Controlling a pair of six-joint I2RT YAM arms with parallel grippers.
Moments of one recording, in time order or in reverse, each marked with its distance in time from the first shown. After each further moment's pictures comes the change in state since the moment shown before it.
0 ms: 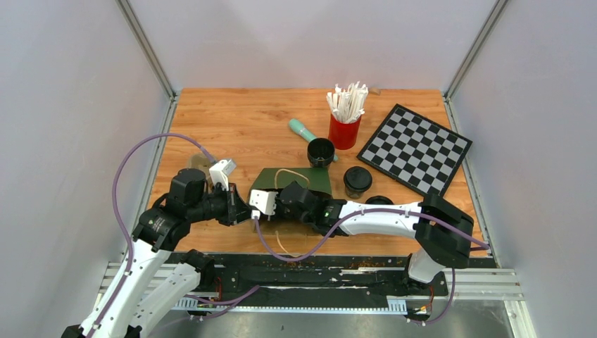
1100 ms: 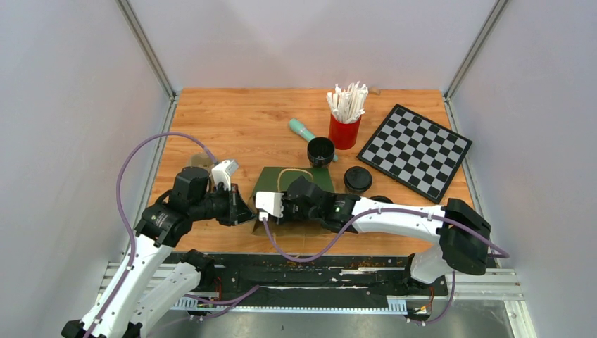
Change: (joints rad) left arm -0.001 0.037 0.008 -0.032 0.005 0.000; right arm -0.018 -0.108 0.016 -0.214 -0.155 0.002
